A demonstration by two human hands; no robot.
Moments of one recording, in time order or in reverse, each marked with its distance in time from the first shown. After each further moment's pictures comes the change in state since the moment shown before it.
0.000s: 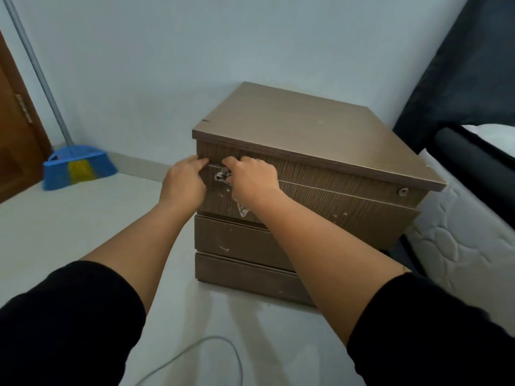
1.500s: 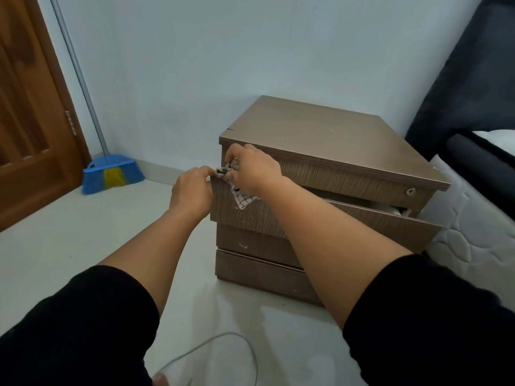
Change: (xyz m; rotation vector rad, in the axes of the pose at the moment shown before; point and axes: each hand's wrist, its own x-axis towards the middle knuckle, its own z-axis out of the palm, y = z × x) left_hand -0.037 -0.009 -0.035 0.043 0.062 -0.055; right_hand -0.012 -0.035 -0.049 0.333 -0.084 0.004
